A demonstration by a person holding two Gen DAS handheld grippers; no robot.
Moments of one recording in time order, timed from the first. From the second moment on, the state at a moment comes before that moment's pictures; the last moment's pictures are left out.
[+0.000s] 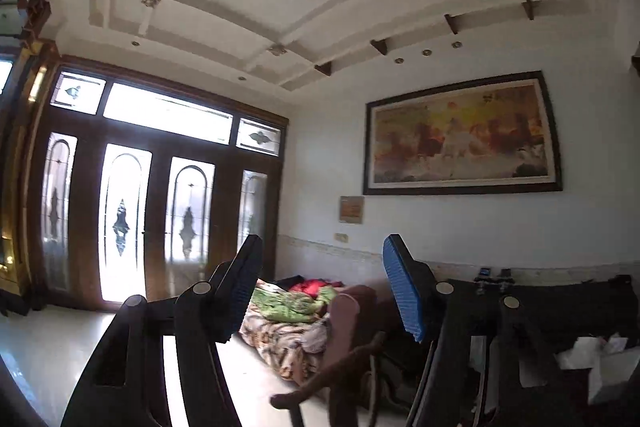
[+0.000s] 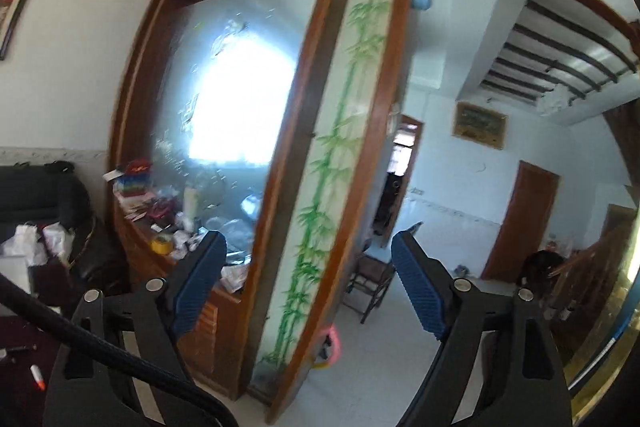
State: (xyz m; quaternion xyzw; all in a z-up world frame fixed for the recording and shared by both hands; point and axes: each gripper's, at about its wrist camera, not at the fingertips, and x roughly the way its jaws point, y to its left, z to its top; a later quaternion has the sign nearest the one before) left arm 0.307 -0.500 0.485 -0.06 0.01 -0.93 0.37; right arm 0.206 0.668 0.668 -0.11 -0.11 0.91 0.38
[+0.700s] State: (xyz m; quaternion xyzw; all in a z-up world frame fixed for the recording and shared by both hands) left arm -0.049 -0.106 0.216 0.35 0.11 -0.92 -0.15; right arm -0.070 0.444 0.273 -0.41 0.08 0.88 -0.20
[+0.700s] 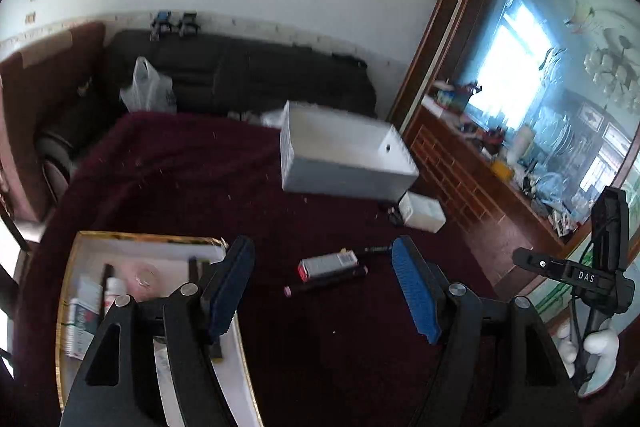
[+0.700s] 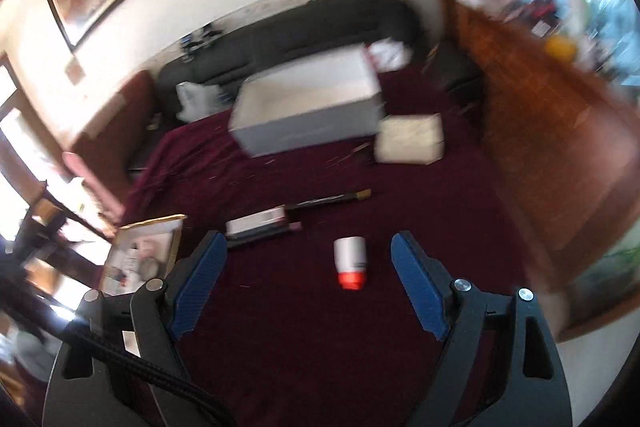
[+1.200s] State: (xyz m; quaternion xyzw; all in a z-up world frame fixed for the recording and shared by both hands) left arm -0.156 -0.134 0.126 0.44 0.07 -0.89 -0.11; right arm -0.273 0.242 0.100 -0.60 -0.19 0.77 -0.11
